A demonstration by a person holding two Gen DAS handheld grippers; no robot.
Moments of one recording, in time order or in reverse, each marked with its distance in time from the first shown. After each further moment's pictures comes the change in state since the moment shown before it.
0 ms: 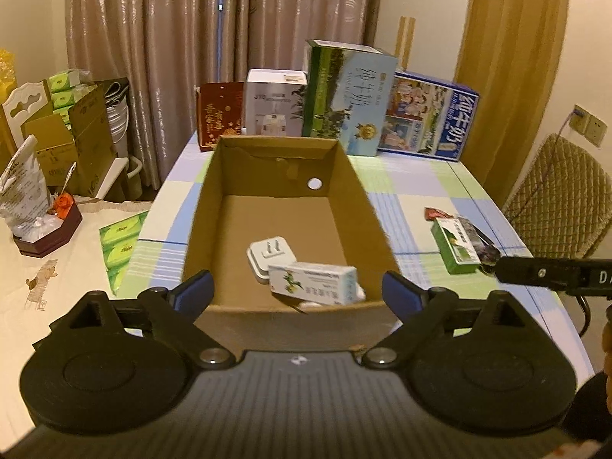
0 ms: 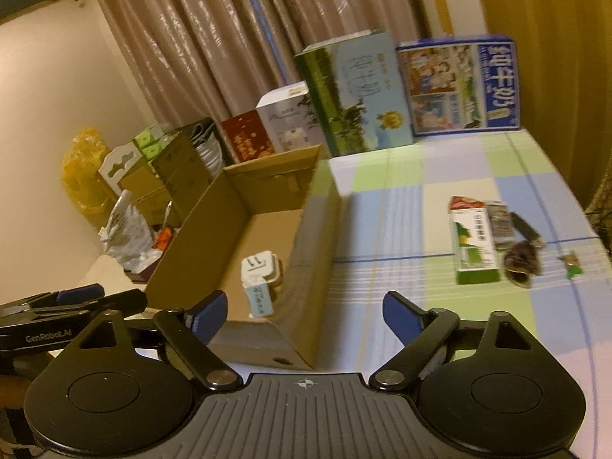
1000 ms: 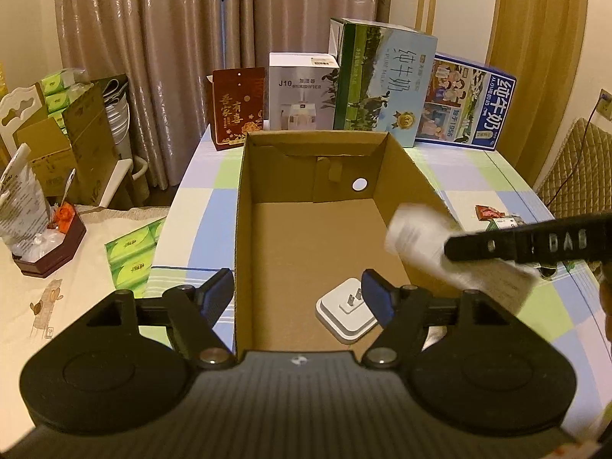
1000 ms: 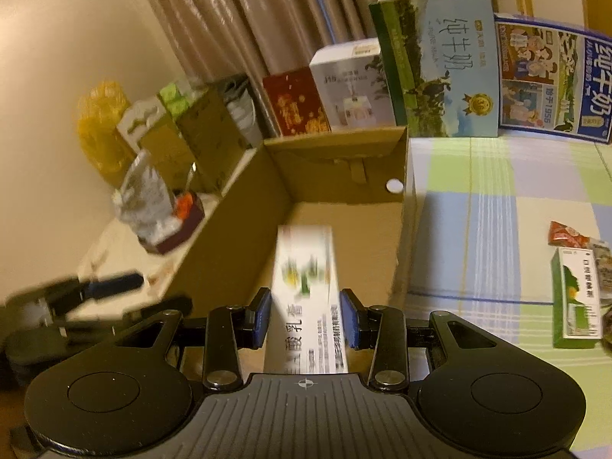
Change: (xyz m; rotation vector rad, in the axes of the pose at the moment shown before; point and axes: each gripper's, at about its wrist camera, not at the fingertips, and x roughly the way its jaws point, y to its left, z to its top) left arm 0.091 0.066 0.034 0.041 0.039 0.025; right arm 0.146 0.050 0.050 -0.072 0.127 0.102
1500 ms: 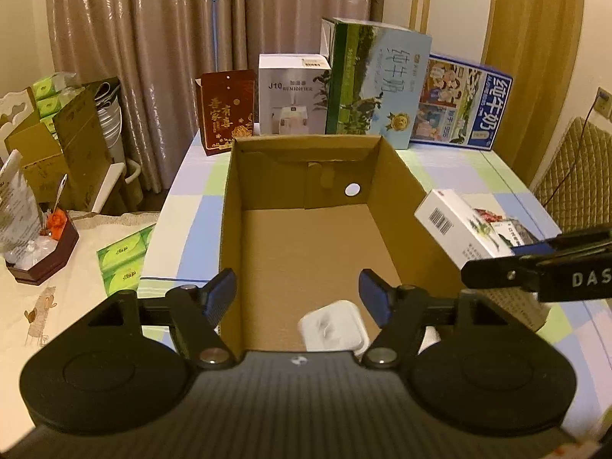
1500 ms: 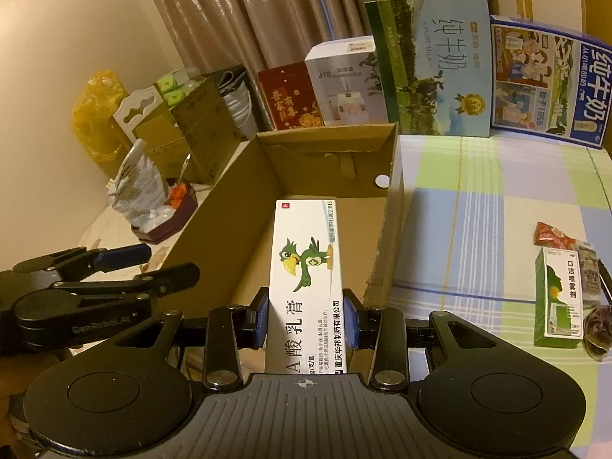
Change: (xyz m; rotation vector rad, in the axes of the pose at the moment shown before) left arm 0.011 -0.005 0.010 0.012 -0.001 -0.018; right arm -0.010 -0.003 -0.003 -0.052 0.042 -0.035
